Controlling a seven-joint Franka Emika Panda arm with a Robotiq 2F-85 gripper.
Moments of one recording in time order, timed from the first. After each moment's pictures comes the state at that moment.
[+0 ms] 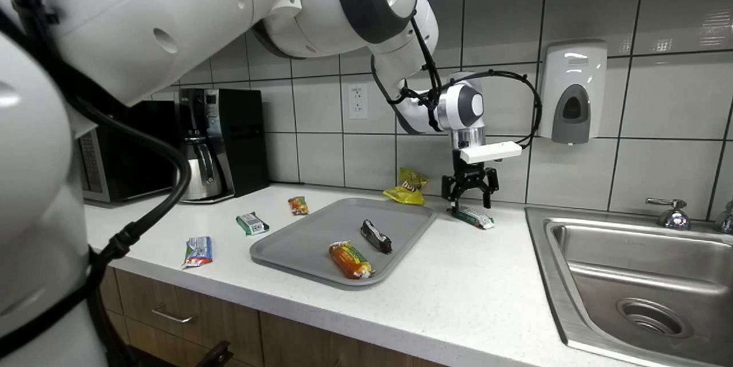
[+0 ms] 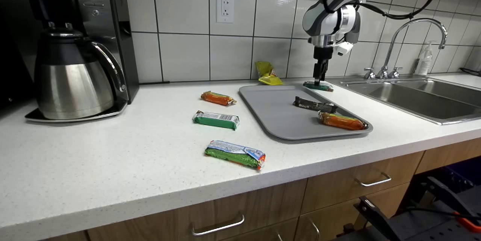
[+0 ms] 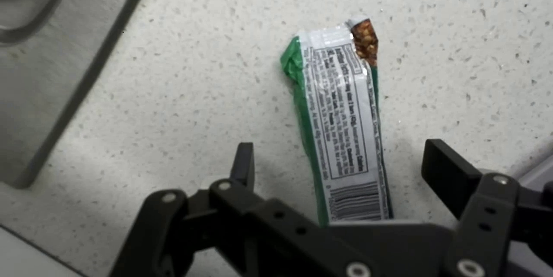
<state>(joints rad) -0.25 0.93 -0.03 -1.18 -0.11 2.14 -0.92</state>
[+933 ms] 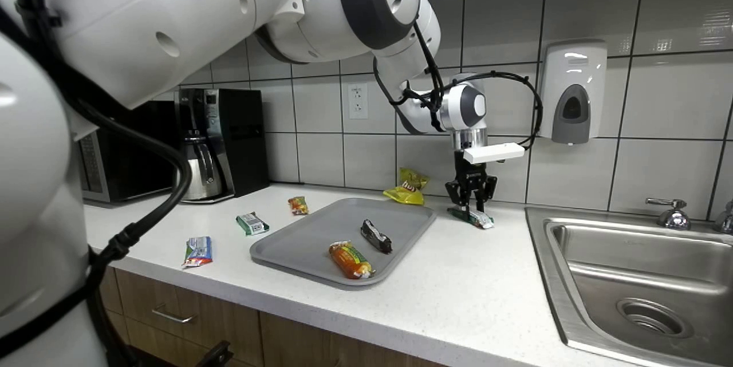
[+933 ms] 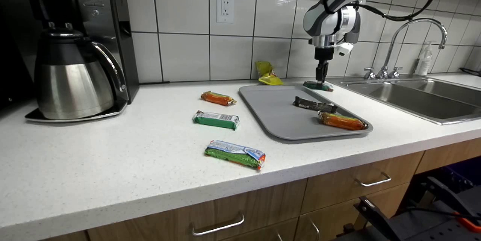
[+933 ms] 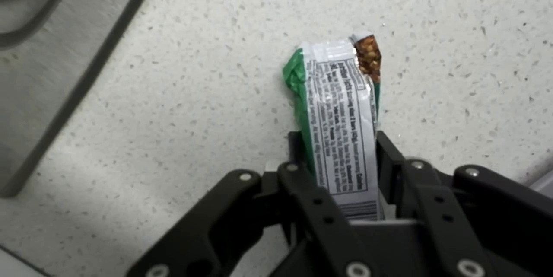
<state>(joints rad) -0.25 0.95 -0.03 -1.14 -0.11 2.10 -0.96</state>
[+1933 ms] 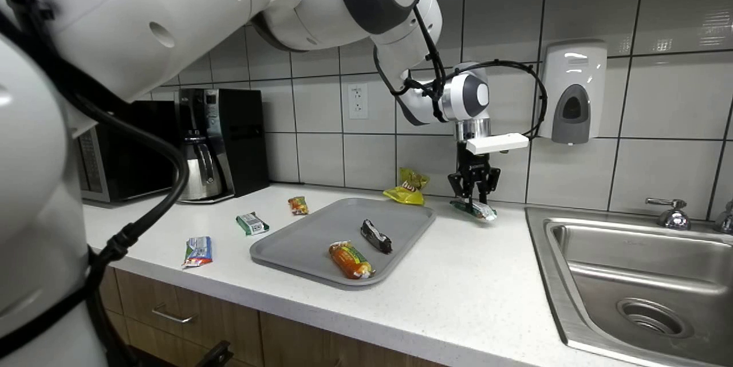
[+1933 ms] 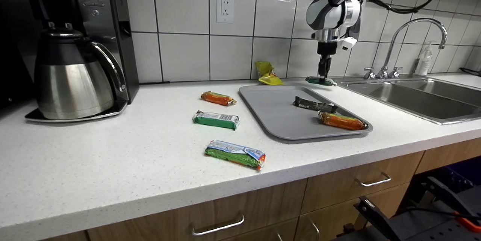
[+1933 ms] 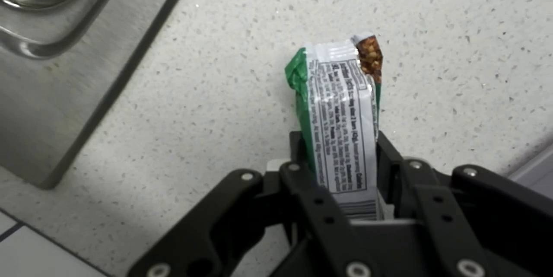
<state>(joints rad) -0.26 0.90 -0.03 -1.18 -0.11 2.09 -0.96</state>
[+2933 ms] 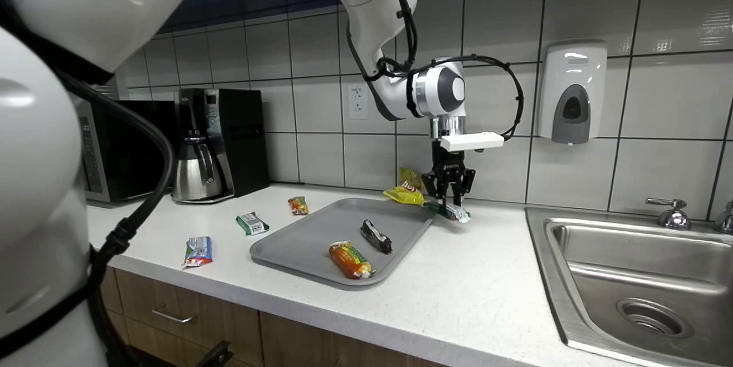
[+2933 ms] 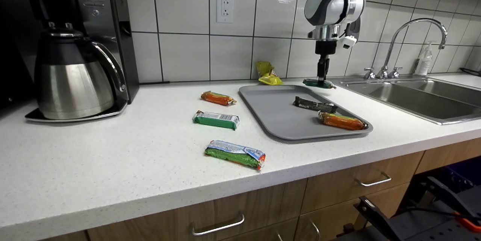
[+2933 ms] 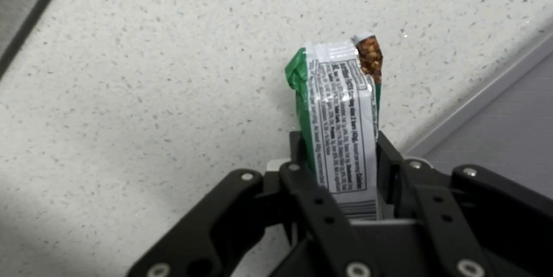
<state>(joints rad) -0.22 0.67 -0.02 -1.54 -0.11 2.18 -0.96</state>
